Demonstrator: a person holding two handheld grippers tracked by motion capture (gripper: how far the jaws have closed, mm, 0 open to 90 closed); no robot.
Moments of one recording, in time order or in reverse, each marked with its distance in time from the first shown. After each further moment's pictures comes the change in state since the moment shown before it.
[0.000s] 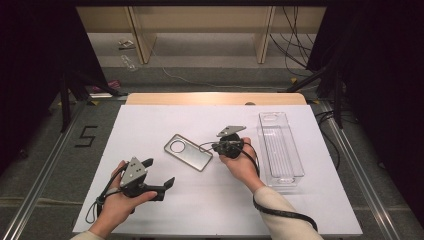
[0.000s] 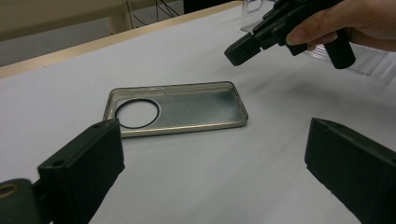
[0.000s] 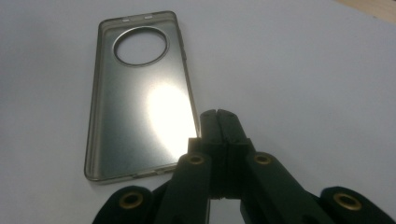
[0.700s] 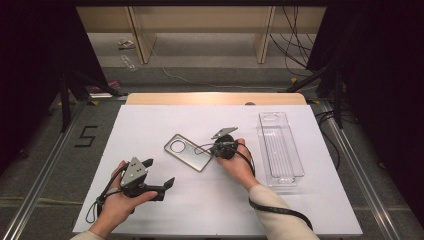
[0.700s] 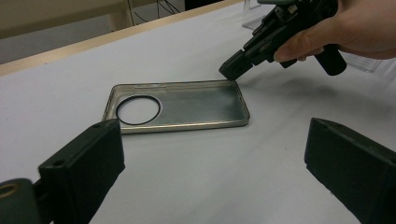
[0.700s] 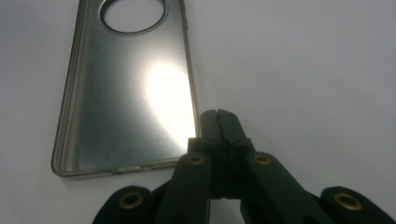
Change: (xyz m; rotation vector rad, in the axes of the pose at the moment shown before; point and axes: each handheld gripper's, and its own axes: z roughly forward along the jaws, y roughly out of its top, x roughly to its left) left arm 0.000 -0.001 0.001 0.013 0.005 0.002; right arm 0.002 -0.004 0.021 0.092 0.005 -0.027
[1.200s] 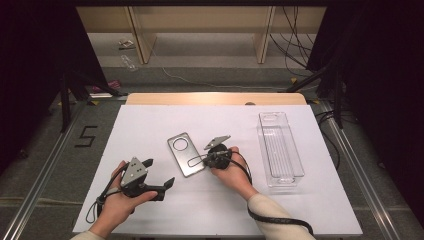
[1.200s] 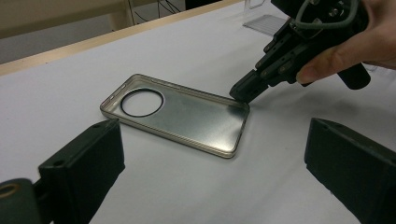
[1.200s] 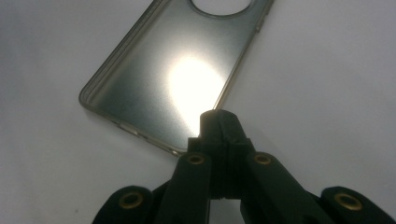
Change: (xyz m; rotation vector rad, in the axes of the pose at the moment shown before) left arm 0.000 0.000 0.000 0.002 0.004 0.002; right arm 0.036 -0.005 -0.004 0.041 0.087 -0.053
